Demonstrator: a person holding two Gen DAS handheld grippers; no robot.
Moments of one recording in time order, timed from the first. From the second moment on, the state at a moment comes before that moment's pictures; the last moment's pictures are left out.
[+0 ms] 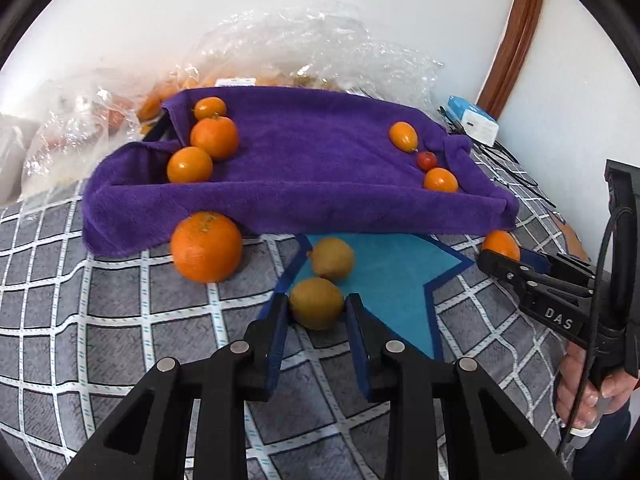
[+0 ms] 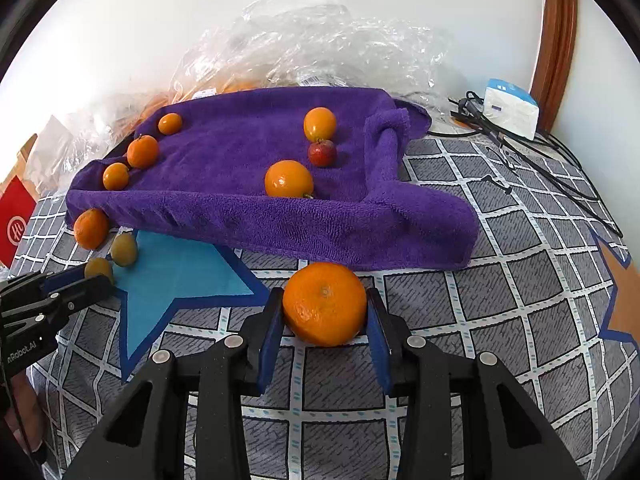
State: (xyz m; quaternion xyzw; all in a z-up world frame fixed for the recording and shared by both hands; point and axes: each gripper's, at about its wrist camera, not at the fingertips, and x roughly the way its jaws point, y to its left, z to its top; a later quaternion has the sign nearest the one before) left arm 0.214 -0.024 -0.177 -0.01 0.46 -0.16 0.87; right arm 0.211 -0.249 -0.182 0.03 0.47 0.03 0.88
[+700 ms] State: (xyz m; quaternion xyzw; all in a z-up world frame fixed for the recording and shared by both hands) left arm 0.194 0.016 -0.153 -0.02 0.41 -0.19 0.89; right arm 0.210 -0.253 -0.183 0.05 0.46 0.03 0.88
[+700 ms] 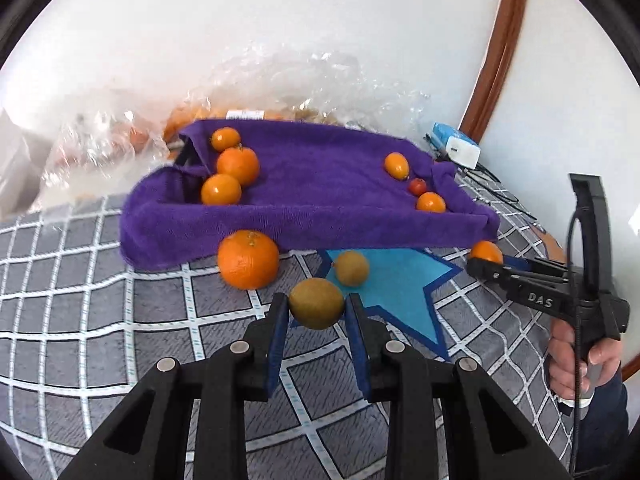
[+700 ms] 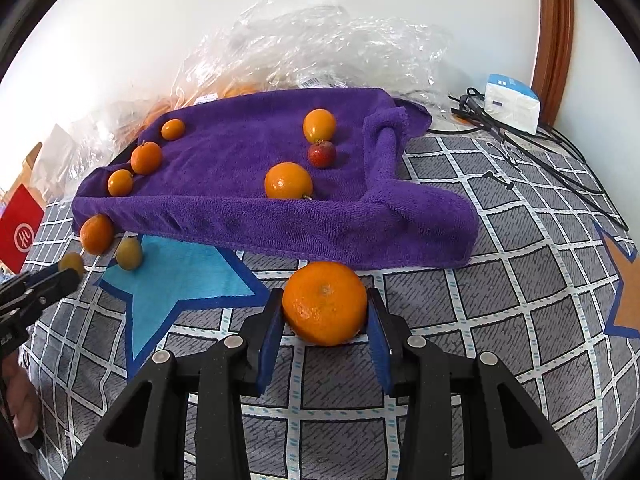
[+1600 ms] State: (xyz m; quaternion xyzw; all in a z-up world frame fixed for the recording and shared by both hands) left arm 0.272 0.000 -0.080 -0.07 0.32 -0.10 0.94; right arm 0.294 -0.258 -0.084 0.07 0.37 0.05 0.93
